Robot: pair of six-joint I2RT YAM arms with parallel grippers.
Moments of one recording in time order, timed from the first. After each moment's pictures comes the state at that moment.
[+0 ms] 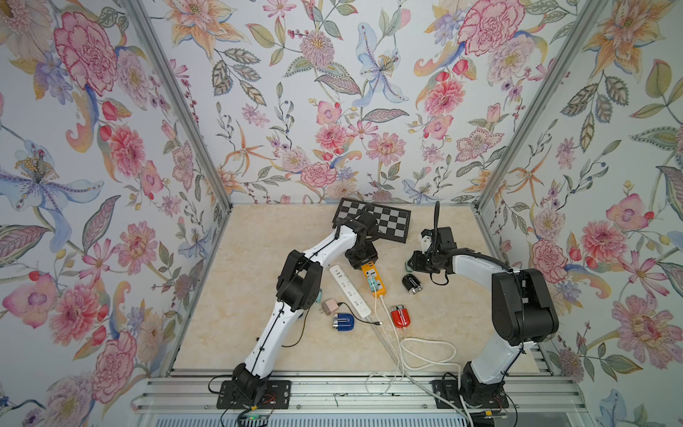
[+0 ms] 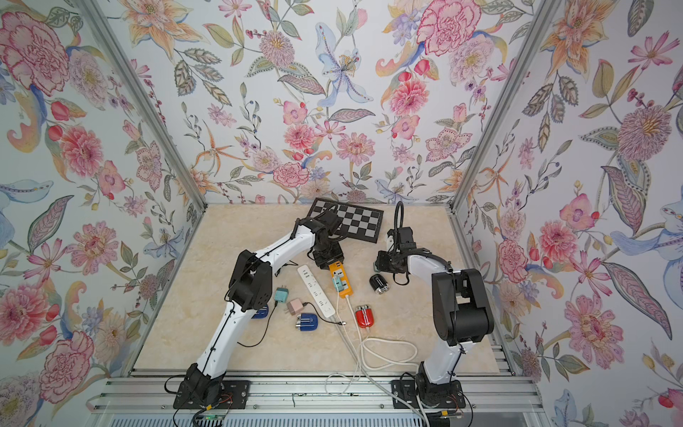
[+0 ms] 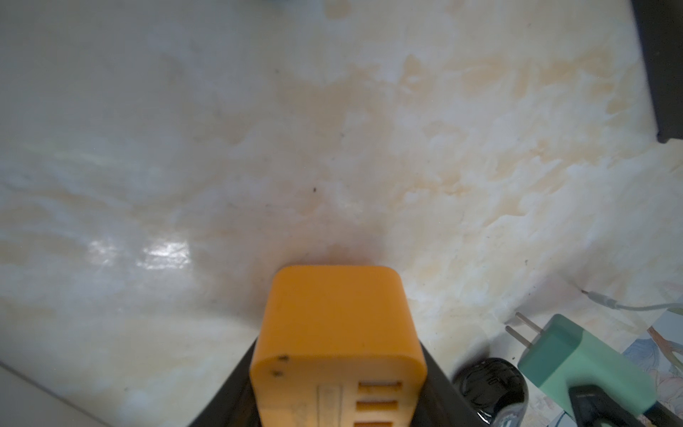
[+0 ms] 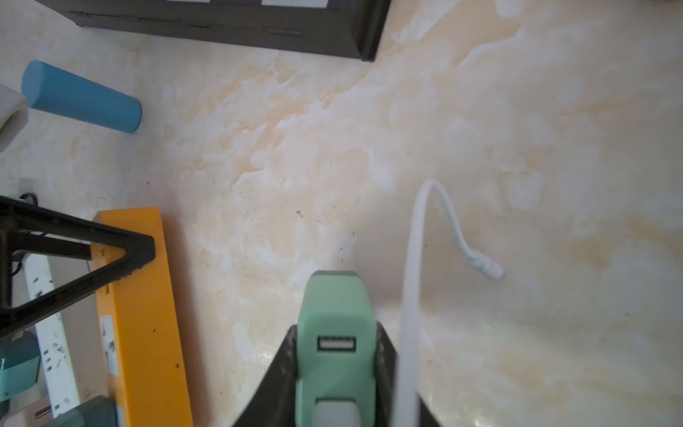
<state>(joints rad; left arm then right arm) -0.63 2.51 2.26 -1.06 0.22 -0.97 0.16 1.77 1.05 -0.27 -0.27 0.28</state>
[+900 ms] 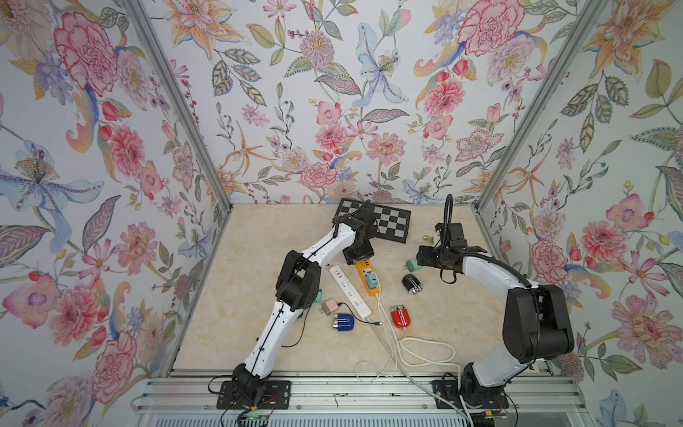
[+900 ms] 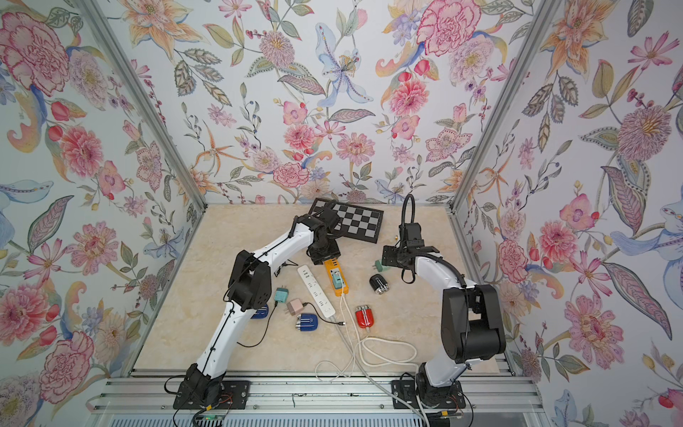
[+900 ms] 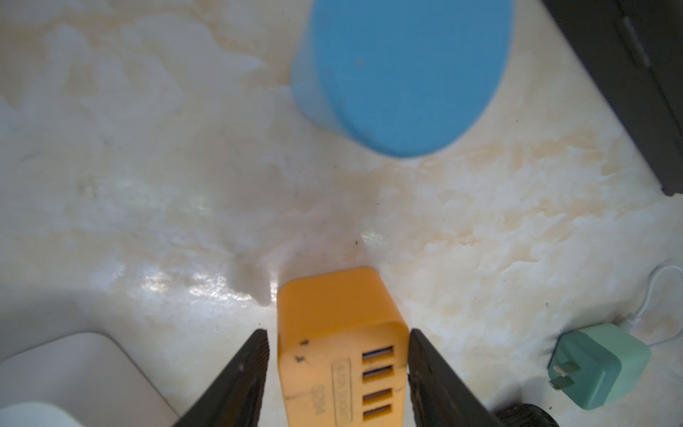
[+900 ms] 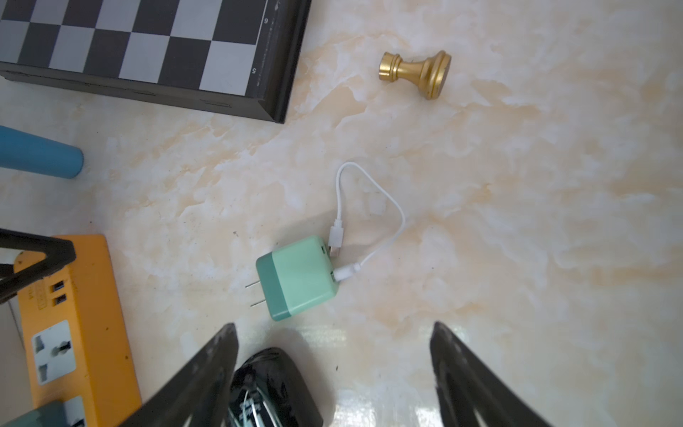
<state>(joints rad) -0.62 2.51 2.31 -1.10 0.05 -0.91 0.20 1.57 1.06 -0.42 0.02 0.22</state>
